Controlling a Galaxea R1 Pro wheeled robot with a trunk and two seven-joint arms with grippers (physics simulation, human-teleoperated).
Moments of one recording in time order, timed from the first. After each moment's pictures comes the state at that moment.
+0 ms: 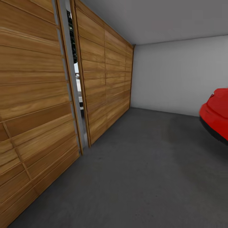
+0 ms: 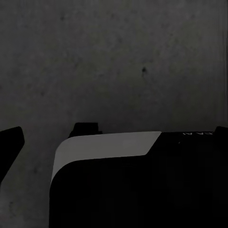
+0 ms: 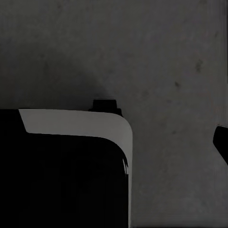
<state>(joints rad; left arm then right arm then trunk) 0.06 -0.04 0.01 -0.43 0.00 -0.03 0.00 -0.03 -0.05 0.01 -0.25 0.00 -0.01 0.00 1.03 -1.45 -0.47</state>
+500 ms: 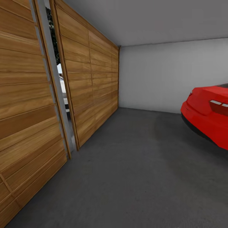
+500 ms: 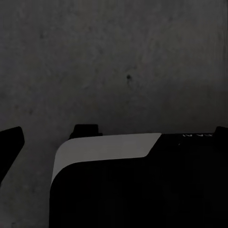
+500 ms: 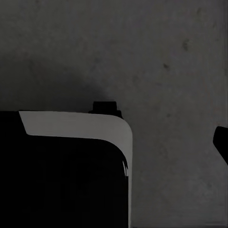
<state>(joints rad) 0.06 -0.04 0.01 -0.43 0.00 -0.03 0.00 -0.03 -0.05 0.01 -0.25 0.00 -0.01 0.00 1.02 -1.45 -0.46</state>
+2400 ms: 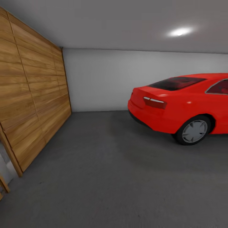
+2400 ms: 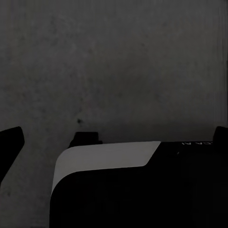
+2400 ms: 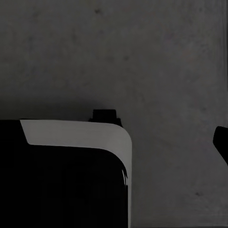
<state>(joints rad) 0.06 -0.04 0.01 -0.43 0.00 -0.03 0.00 -0.03 -0.05 0.01 -0.25 0.00 -0.01 0.00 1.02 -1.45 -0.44</state>
